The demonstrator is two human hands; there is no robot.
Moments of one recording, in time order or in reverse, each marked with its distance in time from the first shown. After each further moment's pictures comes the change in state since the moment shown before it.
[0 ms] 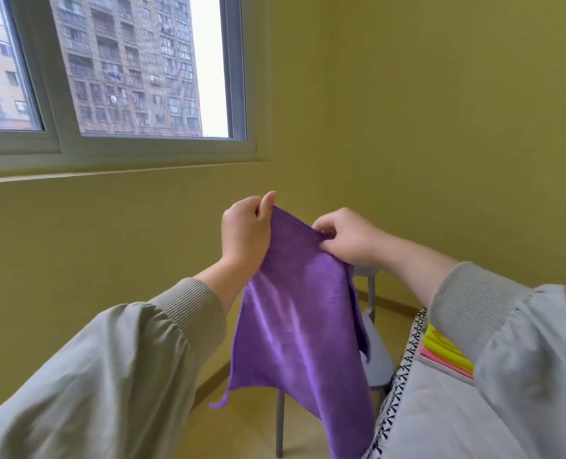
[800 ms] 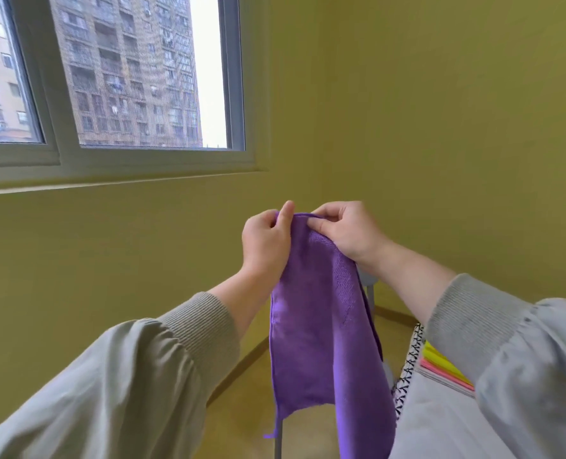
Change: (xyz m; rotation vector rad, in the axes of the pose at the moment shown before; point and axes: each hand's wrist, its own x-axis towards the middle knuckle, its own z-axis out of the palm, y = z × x) left_hand -0.011 0.025 0.018 -0.369 -0.071 -0.197; right_hand 0.002 -0.014 -0.004 0.496 0.308 0.010
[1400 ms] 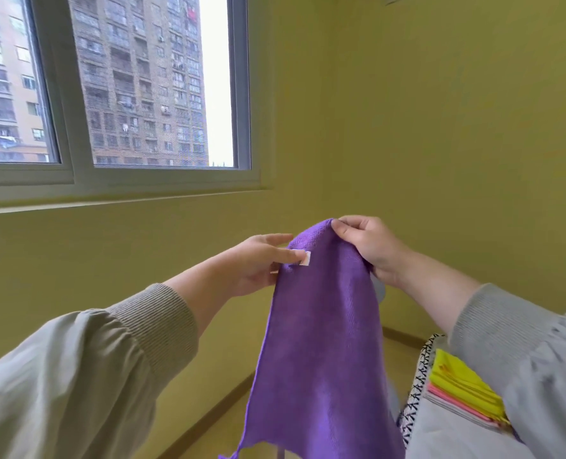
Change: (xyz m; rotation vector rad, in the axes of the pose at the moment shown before) left_hand 0.024 0.015 -0.044 -0.308 -0.734 -0.547; right_hand 0.008 -0.004 -0.024 0.269 -0.080 0.145
